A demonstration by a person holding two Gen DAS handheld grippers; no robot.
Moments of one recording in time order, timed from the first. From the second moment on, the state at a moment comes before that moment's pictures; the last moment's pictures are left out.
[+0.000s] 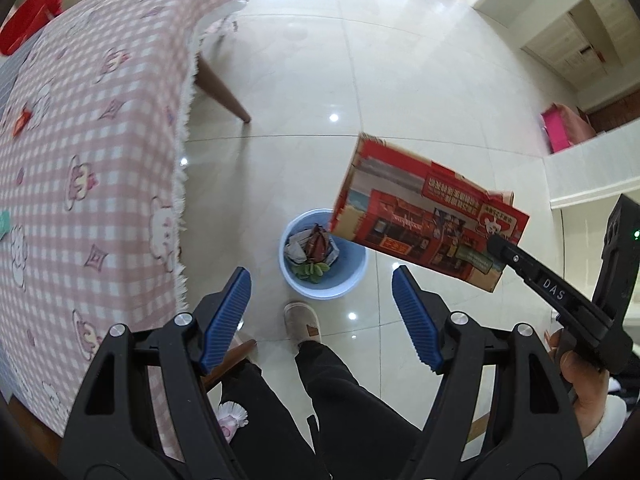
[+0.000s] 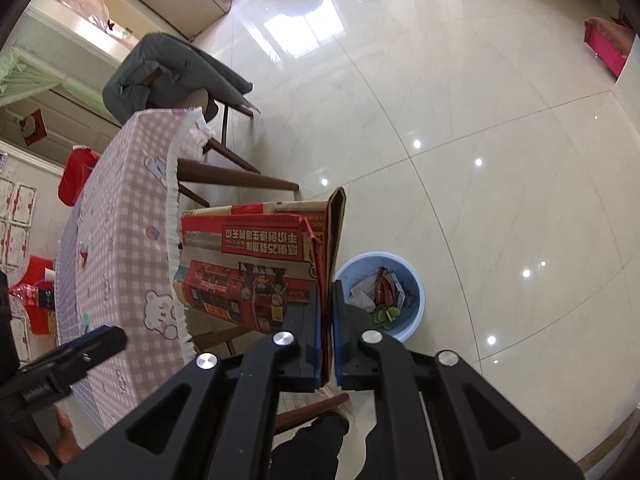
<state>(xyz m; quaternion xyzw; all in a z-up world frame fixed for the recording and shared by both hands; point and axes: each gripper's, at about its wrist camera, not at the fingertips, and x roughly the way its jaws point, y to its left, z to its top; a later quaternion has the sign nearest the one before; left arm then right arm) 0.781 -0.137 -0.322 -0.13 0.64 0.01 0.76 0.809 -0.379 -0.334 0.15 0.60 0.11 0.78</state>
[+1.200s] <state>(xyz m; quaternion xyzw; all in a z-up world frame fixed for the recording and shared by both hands) 0.673 0.091 -0.278 -0.24 0.54 0.16 0.79 0.776 -0.149 -0.303 0.03 0.59 0.24 0.77</state>
